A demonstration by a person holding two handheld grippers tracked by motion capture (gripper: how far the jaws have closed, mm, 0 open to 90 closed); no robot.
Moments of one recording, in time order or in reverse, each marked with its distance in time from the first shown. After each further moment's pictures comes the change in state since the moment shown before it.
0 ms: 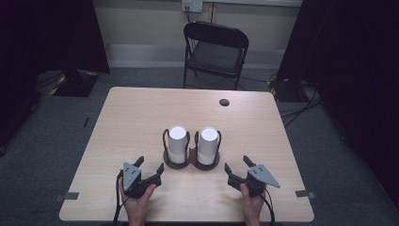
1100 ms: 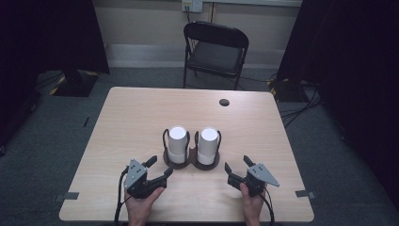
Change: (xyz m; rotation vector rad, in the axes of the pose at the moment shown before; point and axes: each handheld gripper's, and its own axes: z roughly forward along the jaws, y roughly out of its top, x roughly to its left) left arm -0.029 0.039 -0.010 0.026 -0.193 0.043; right arm 0.000 0.001 0.002 0.018 -0.019 0.006
